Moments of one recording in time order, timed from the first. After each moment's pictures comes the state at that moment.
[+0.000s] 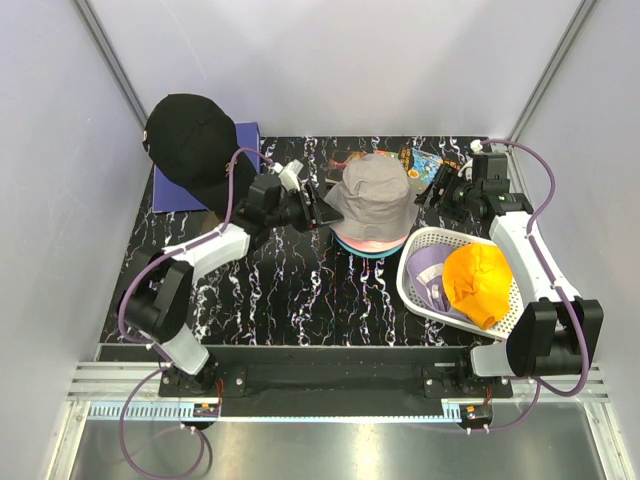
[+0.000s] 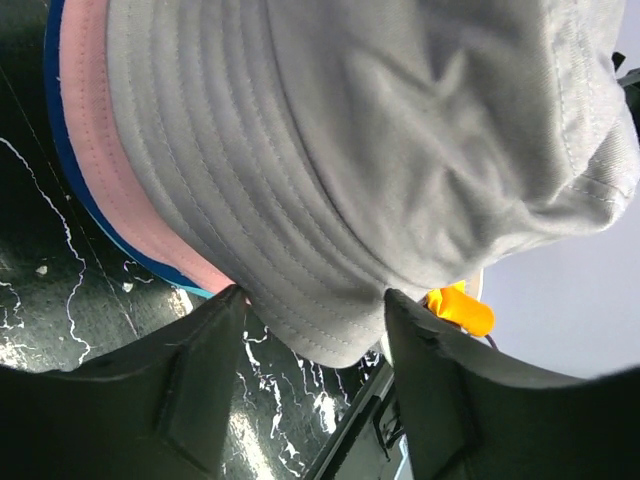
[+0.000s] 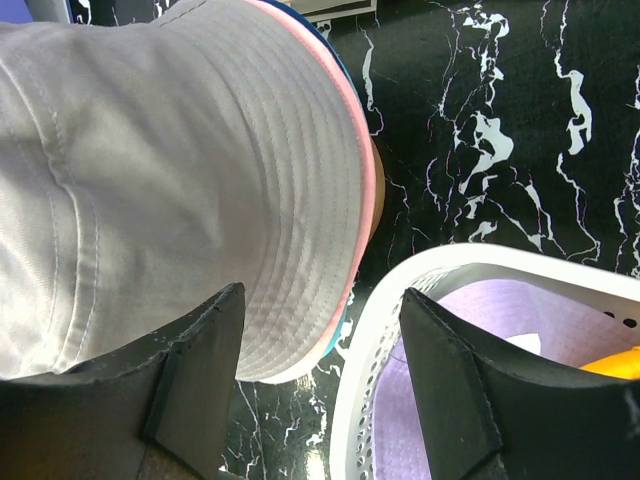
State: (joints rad) left arm -0.48 1.63 0.99 0.24 0.54 -0.83; right arm 0.04 1.38 1.18 -0.52 -0.28 0.47
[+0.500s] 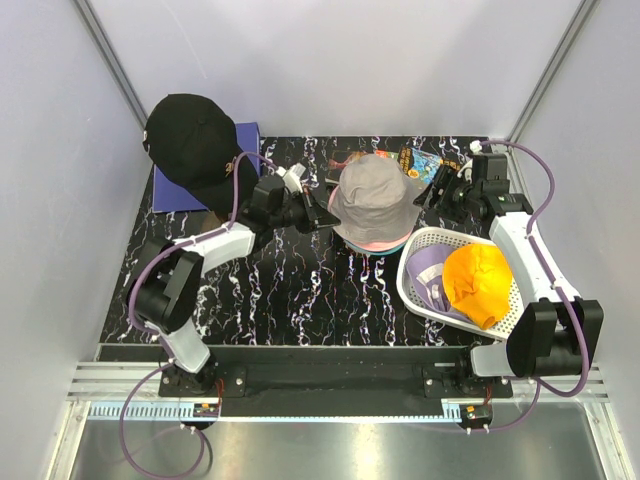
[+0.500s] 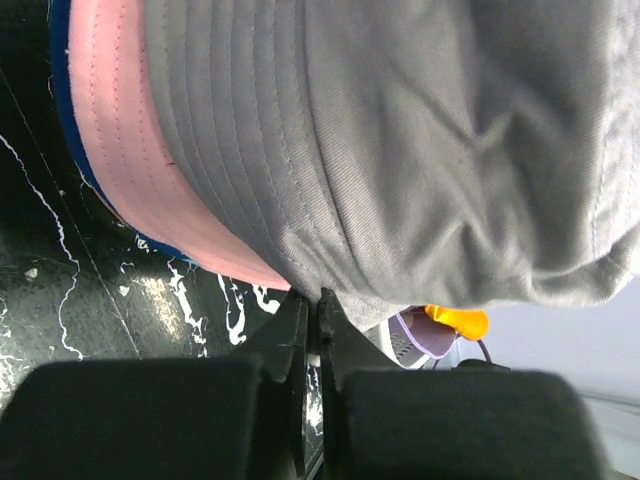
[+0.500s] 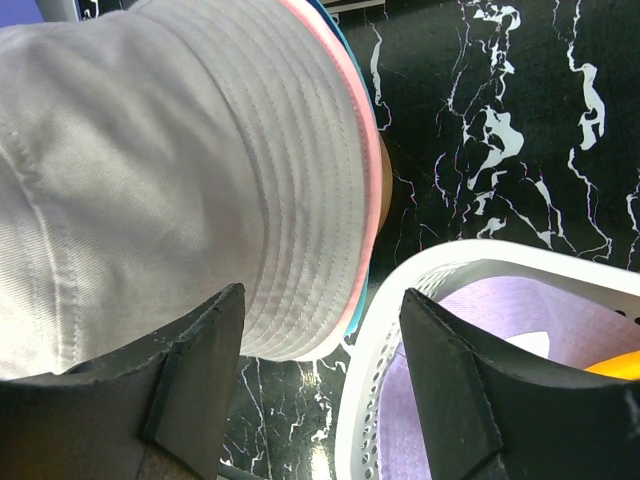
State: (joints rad) left arm -0.47 1.70 1.00 0.29 0.57 -0.88; right arm 0.04 1.38 1.17 -0.52 -0.30 0.47
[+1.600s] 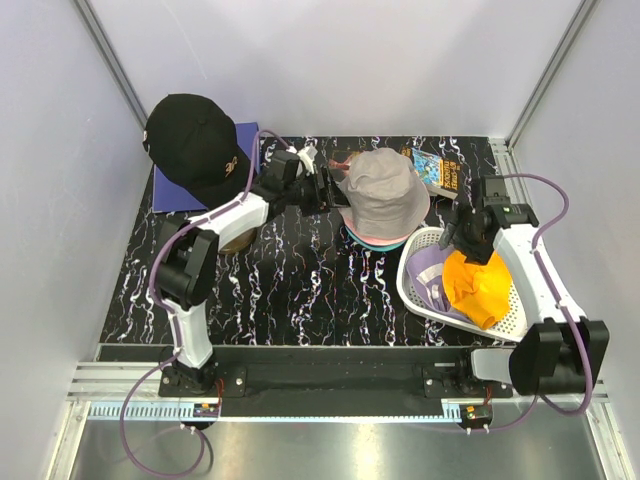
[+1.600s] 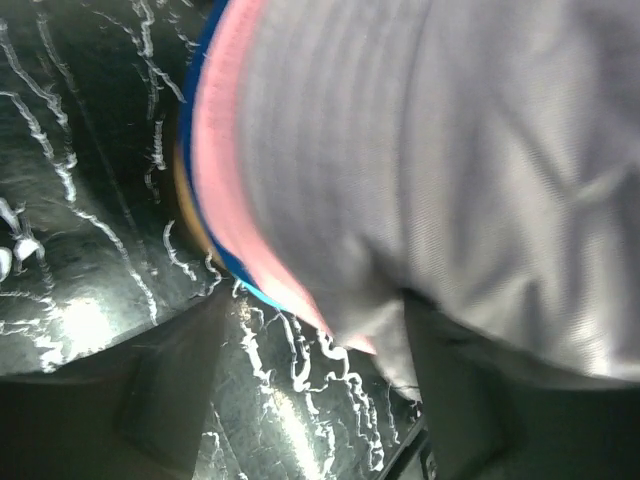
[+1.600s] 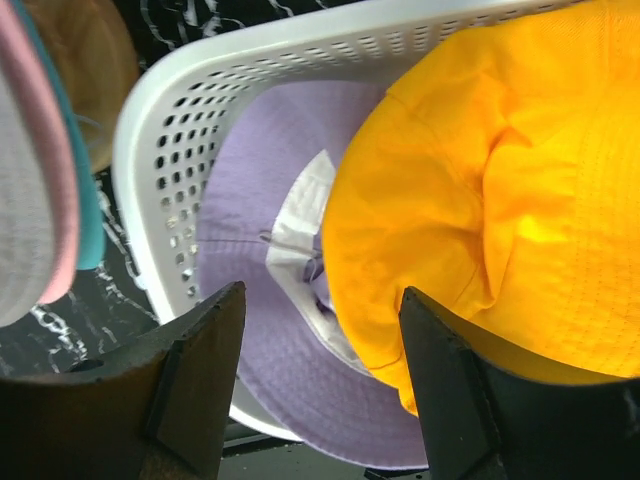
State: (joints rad) left arm -0.46 1.91 1.37 -0.05 0.49 -0.70; right arm 0.04 1.27 1.11 -0.94 0.05 0.53
